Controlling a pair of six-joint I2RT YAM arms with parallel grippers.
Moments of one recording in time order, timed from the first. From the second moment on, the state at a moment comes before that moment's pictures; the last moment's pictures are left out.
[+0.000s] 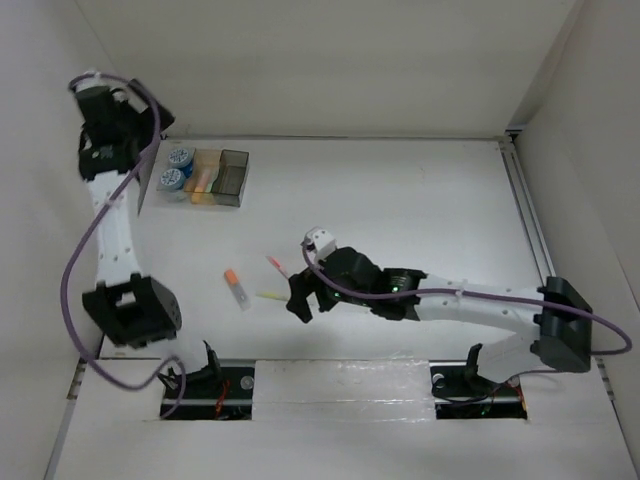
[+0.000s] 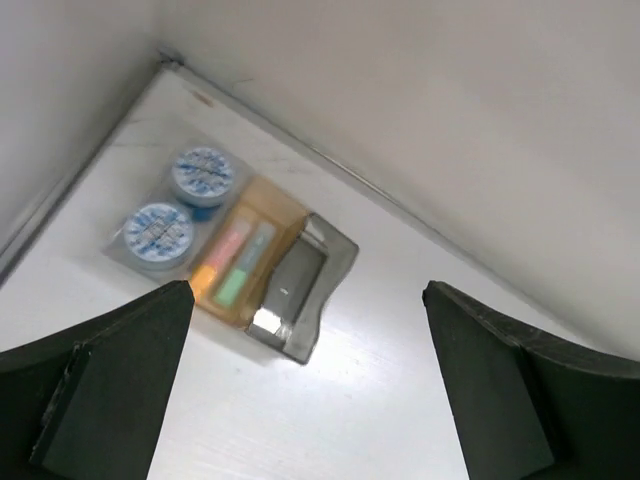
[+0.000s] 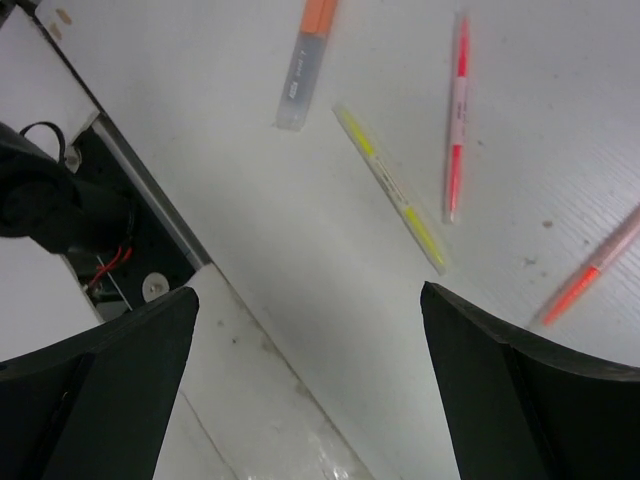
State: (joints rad) left arm 0.21 1.70 1.87 -0.57 0.07 -0.45; right arm 1.17 1.35 0.97 -0.14 0.08 0.46
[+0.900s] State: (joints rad) left arm 0.16 0.86 0.73 -0.63 0.18 -0.71; right arm 1.28 1.37 1.30 -0.41 0.68 0.61
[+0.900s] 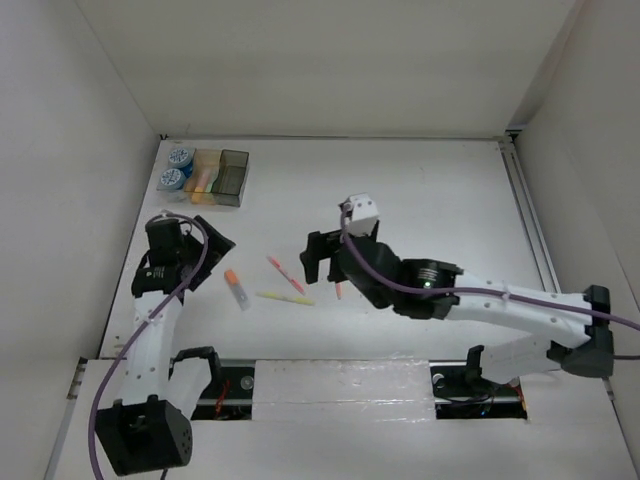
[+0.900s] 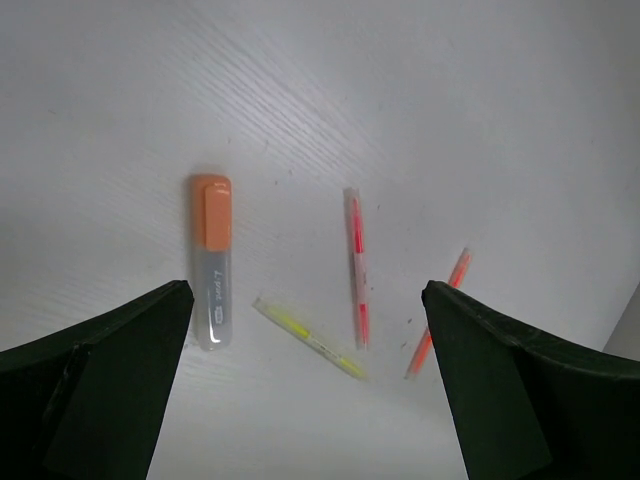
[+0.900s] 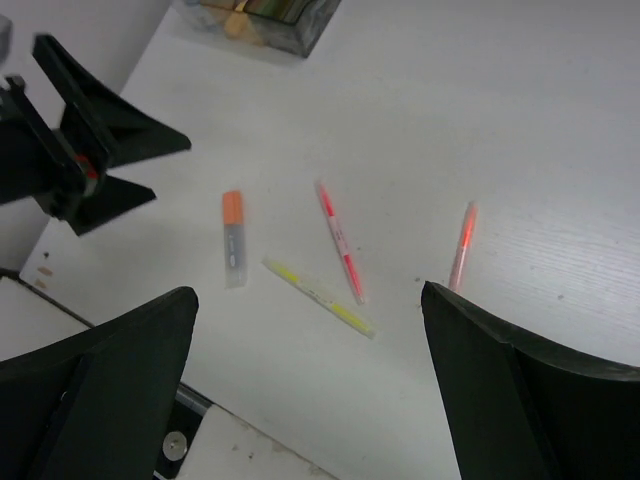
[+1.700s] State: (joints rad) left arm -0.10 1.17 0.59 -0.59 -0.08 -0.98; right arm 1.25 1.03 0.98 -0.30 0.62 0.53
